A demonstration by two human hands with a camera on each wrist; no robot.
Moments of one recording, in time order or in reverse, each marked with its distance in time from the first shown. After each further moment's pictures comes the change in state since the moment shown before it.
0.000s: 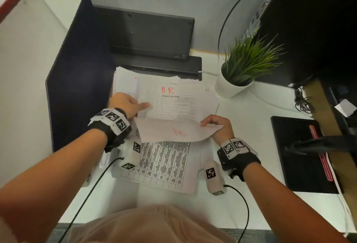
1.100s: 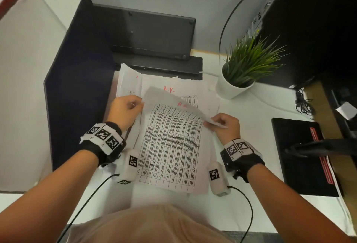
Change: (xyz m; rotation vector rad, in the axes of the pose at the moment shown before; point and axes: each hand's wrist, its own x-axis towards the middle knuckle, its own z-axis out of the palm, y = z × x) left_hand -0.017 -0.015 0.007 -0.312 0.040 0.354; right_hand 0.002 -0.007 -0.010 -0.098 0.169 -0.029
